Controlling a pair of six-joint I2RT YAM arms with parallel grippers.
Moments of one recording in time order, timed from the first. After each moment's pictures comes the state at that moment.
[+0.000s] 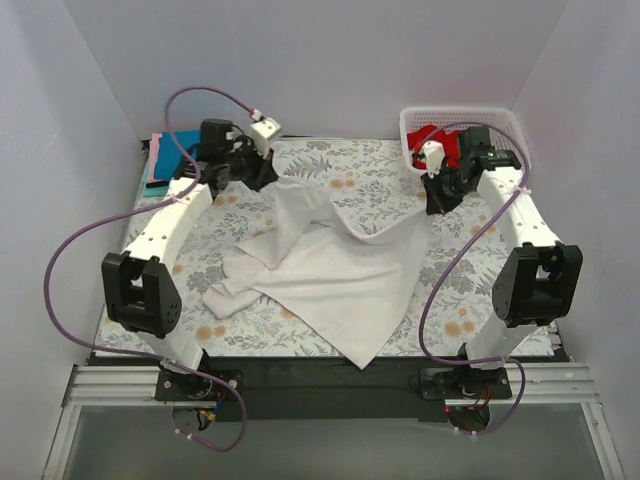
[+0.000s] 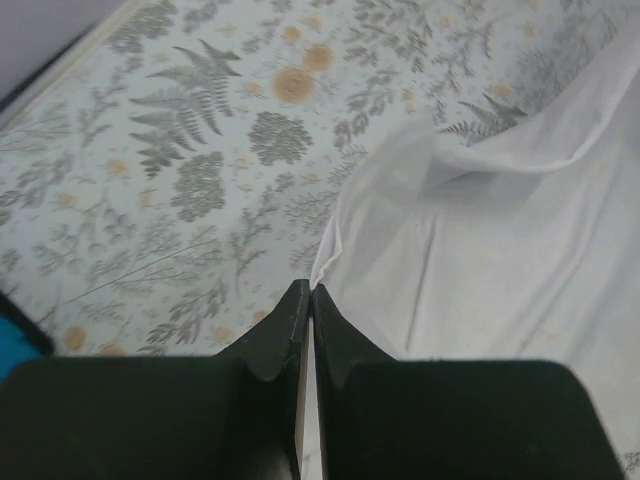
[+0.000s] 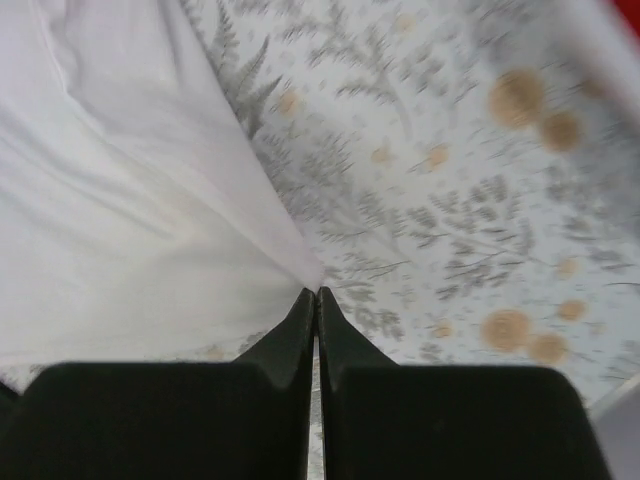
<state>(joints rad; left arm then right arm) -0.27 1.68 1.51 -0.47 0.54 0.35 0.08 1.69 1.51 -0.97 -0.43 -0.58</state>
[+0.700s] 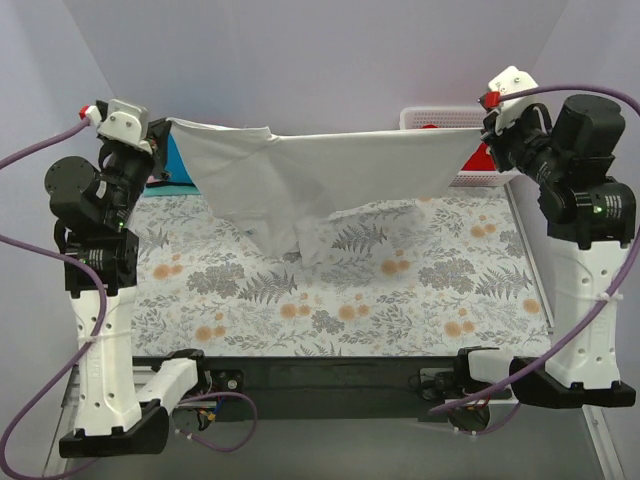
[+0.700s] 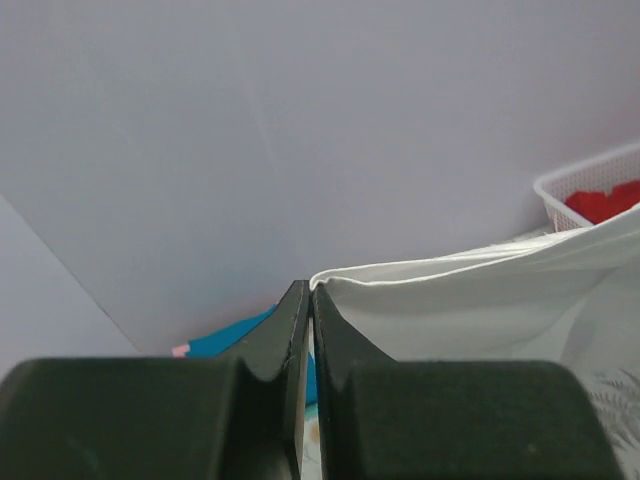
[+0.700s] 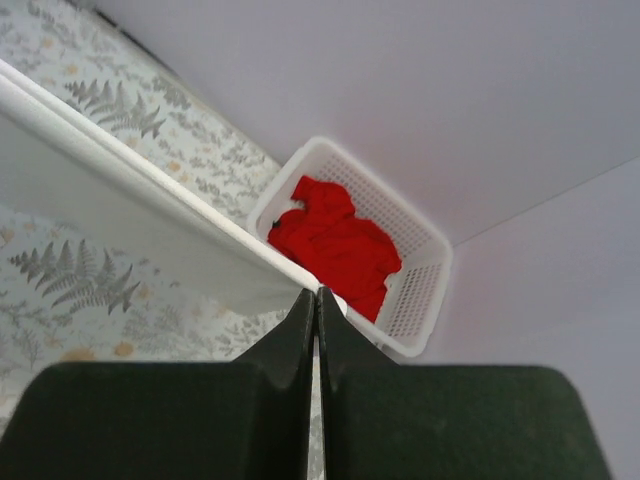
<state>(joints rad) 0.05 0.99 1.46 -0.27 0.35 0.17 0.08 1.25 1.91 -0.94 -0.30 -0.57</state>
